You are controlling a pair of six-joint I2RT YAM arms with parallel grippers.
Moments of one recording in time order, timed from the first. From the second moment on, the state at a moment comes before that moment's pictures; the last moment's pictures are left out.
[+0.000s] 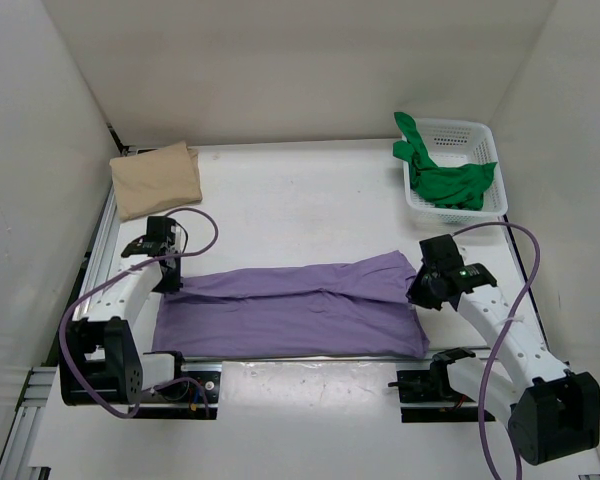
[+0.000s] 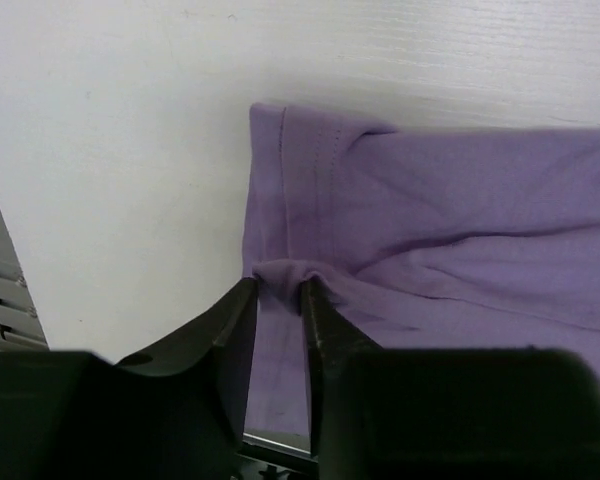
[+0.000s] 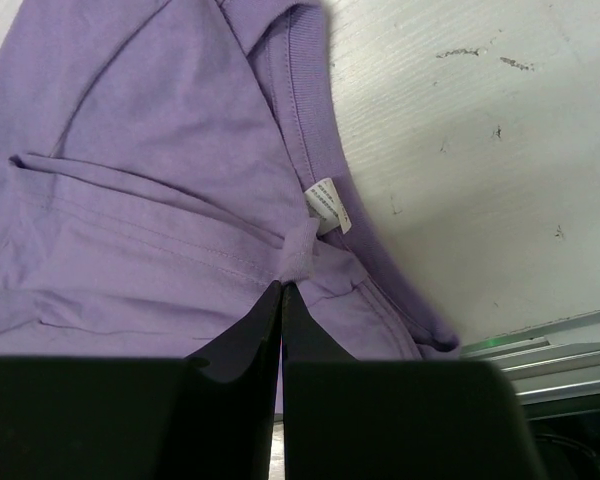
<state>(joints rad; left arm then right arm) 0.01 1.24 0.75 -0.71 -0.25 0.00 0.30 0.96 0.65 -0.83 0.11 0.74</state>
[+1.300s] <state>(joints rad) -0.16 1.54 0.98 -0.73 -0.45 0.00 0.30 0.99 0.55 -0.78 0.08 0.75</state>
